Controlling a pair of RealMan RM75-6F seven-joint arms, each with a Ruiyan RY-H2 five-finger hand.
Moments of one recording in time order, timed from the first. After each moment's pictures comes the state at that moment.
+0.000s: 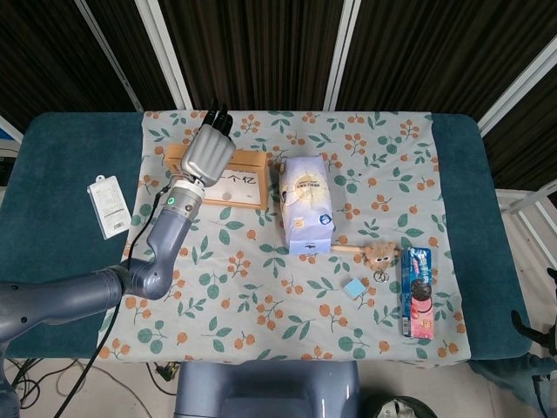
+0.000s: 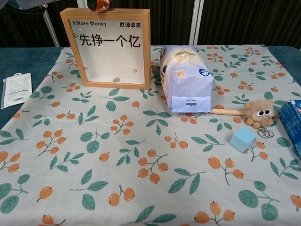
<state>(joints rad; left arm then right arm) -1.31 -1.46 -0.14 -1.31 0.58 1.00 1.24 0.00 -1.00 0.20 -1.92 -0.96 1.40 0.01</state>
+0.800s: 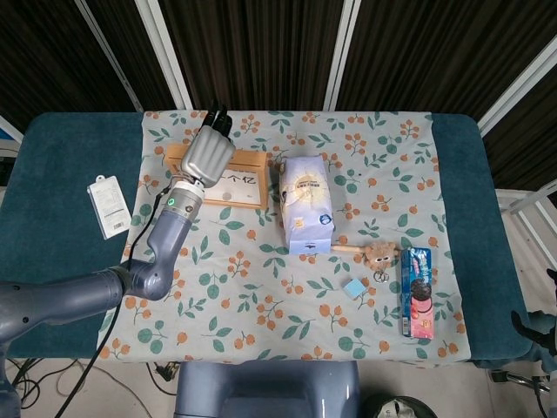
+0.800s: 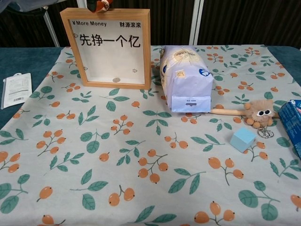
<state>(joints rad) -1.31 -1.47 -0.13 -1.30 0.58 1.00 1.24 0.00 -1.00 0.20 -1.93 -0.95 1.40 0.01</state>
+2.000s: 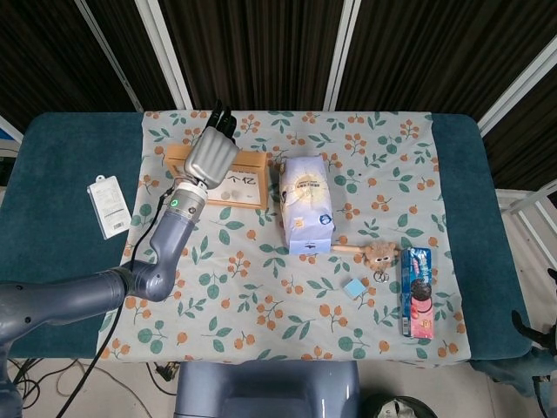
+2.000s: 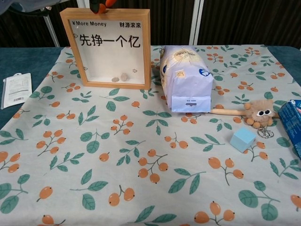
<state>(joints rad) -1.32 -1.47 -0.14 -1.31 0.58 1.02 1.25 0.00 -1.00 0.20 -1.93 -0.94 1.40 0.01</state>
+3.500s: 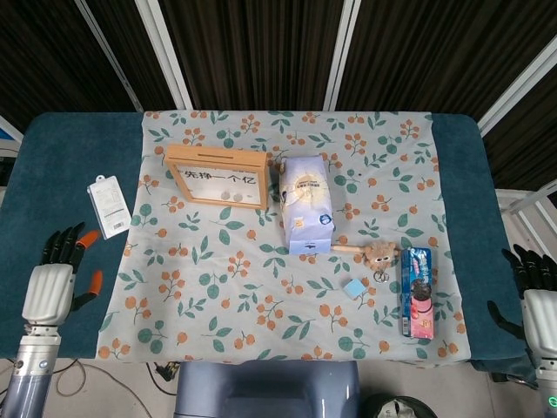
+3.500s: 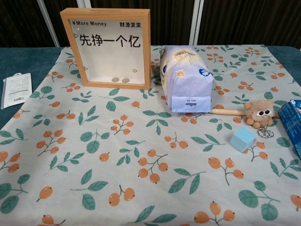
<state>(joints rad) -0.32 -1.30 0.14 -1.71 1.30 1.68 0.14 0.03 -1.06 0.10 -1.66 -1.50 1.53 -0.04</state>
